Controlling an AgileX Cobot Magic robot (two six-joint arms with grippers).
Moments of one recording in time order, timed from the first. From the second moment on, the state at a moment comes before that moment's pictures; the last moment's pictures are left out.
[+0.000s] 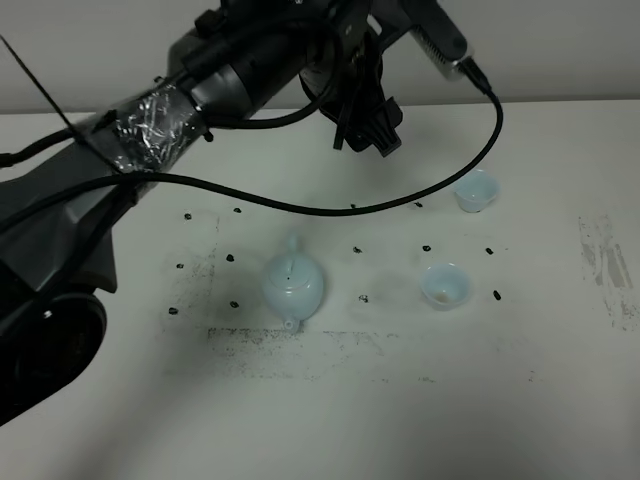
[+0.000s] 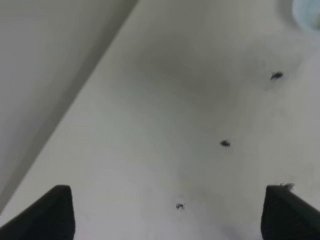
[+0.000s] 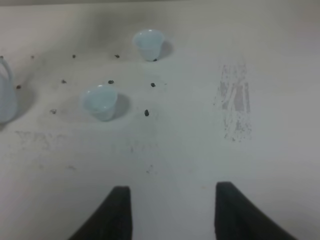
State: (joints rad) left arm -0.70 2.28 -2.26 0.33 1.01 0.28; right arm -0.03 -0.01 -0.52 0.11 1.11 -0.01
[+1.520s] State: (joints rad) left arm -0.61 2.47 -2.26 0.23 1.19 0.51; right arm -0.03 -0.01 -0.52 0.12 1.11 -0.01
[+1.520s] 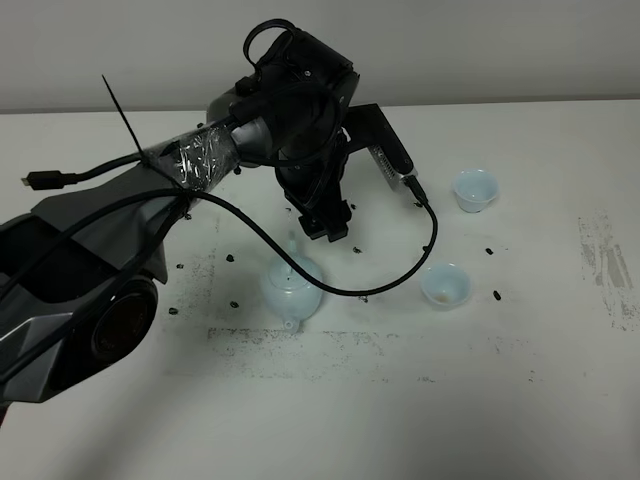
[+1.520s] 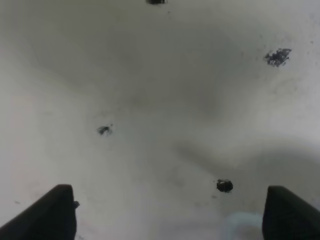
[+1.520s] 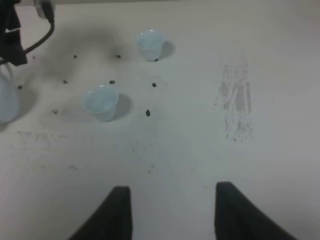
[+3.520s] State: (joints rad) left arm -0.52 2.31 -2.12 0.26 1.19 0.23; right arm -0.03 -0.01 -0.52 0.12 1.11 -0.01
